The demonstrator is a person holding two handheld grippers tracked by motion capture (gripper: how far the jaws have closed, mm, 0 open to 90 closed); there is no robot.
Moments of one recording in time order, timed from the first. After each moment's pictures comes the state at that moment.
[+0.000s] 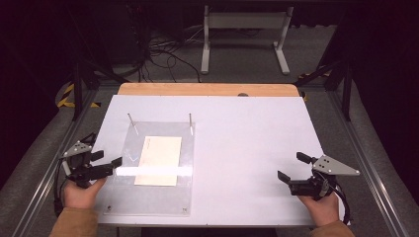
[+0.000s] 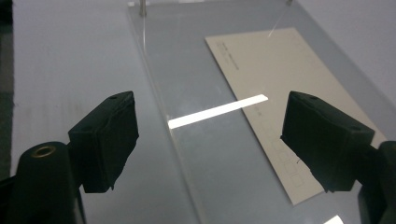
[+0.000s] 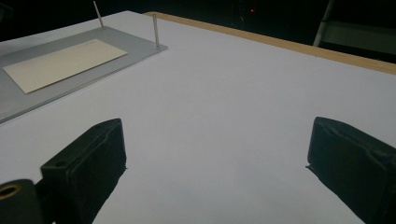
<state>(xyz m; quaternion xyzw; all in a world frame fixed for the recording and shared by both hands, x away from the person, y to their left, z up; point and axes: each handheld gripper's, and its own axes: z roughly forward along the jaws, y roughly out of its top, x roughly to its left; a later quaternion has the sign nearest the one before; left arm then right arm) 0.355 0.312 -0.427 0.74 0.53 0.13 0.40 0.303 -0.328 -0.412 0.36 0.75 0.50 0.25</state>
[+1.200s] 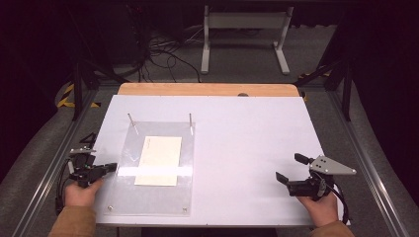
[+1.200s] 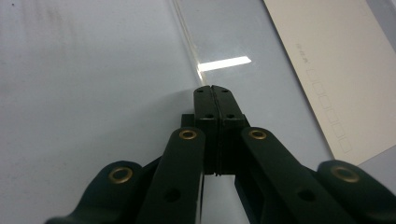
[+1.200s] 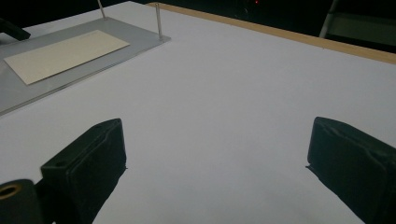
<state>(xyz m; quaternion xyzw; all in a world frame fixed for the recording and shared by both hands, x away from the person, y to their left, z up) 0.371 0.330 -0.463 0.75 0.56 0.04 0.36 0.304 -0.325 -0.415 0.36 0.76 0.49 0.24</state>
